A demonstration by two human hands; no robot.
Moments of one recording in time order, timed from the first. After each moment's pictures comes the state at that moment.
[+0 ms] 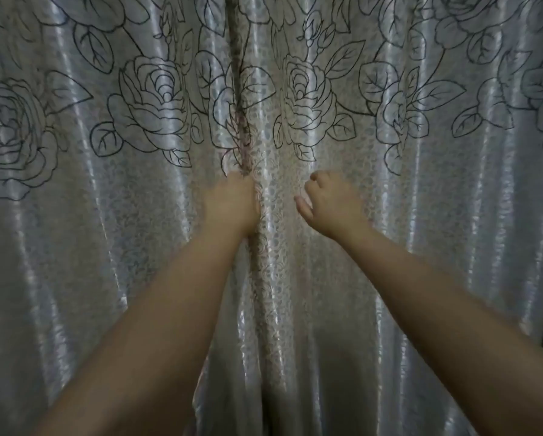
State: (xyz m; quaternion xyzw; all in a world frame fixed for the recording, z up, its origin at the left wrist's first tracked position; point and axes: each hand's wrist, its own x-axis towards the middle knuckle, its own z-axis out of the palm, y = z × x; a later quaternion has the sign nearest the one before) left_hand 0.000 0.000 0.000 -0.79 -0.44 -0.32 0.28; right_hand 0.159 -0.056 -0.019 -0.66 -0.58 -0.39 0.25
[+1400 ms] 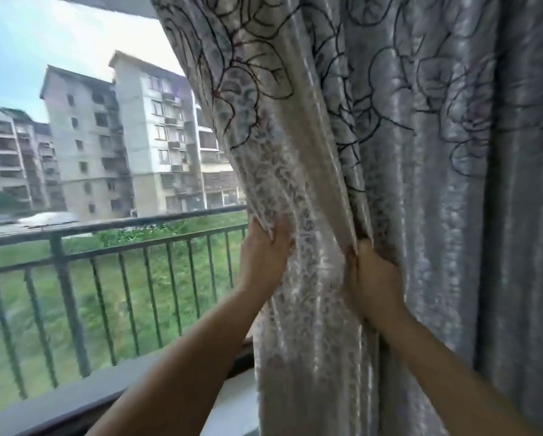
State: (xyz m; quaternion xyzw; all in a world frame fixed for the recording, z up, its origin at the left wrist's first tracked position) left_hand 0.404 0.050 -0.049 -0.75 -0.20 -0.51 -0.38; right_hand 0.511 -0.061 -0.099 -0.75 -0.38 -0.31 0.44
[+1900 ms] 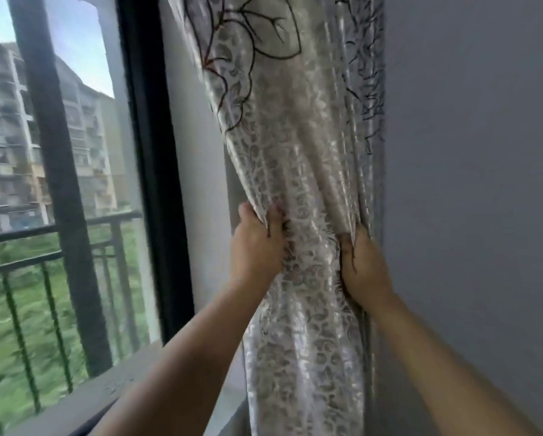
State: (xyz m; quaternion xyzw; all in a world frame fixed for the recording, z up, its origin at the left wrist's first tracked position) left_hand 0.658 -0.051 -0.050 -0.79 -0.03 -0.47 -0.40; right_hand 0.707 -0.191 -0.093 -0.74 -0.28 -0.43 0.43
